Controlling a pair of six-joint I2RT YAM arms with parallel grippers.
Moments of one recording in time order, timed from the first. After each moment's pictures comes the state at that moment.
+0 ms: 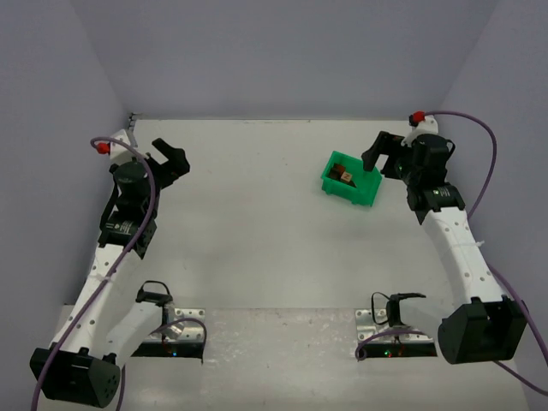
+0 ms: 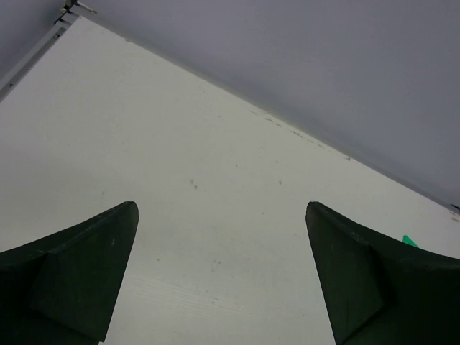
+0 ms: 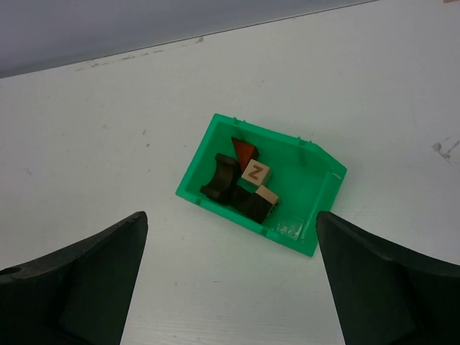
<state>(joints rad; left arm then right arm) -0.09 0.84 0.82 -0.16 -0.27 -0.51 0.04 1.13 0.97 -0.23 -0.08 0.26</state>
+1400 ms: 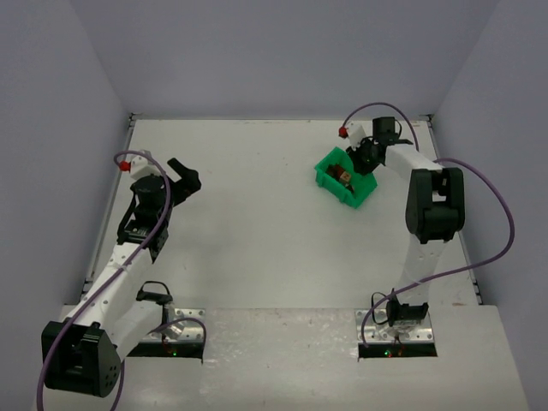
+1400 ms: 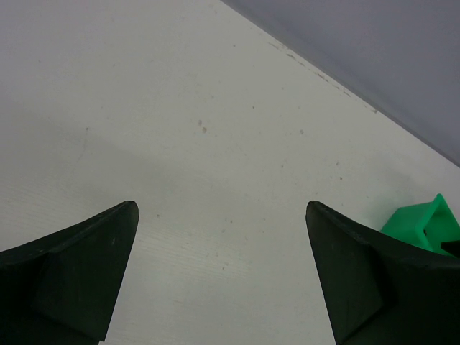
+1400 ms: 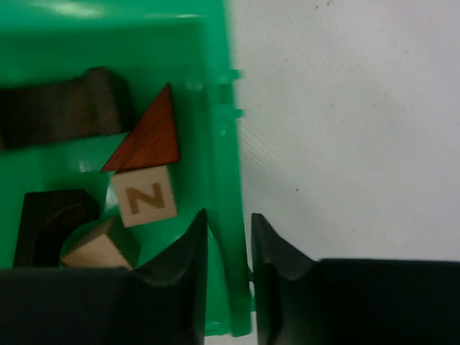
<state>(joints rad) -0.09 0.91 0.58 0.01 -0.21 -0.60 0.03 2.03 1.42 -0.34 -0.27 -0.69</state>
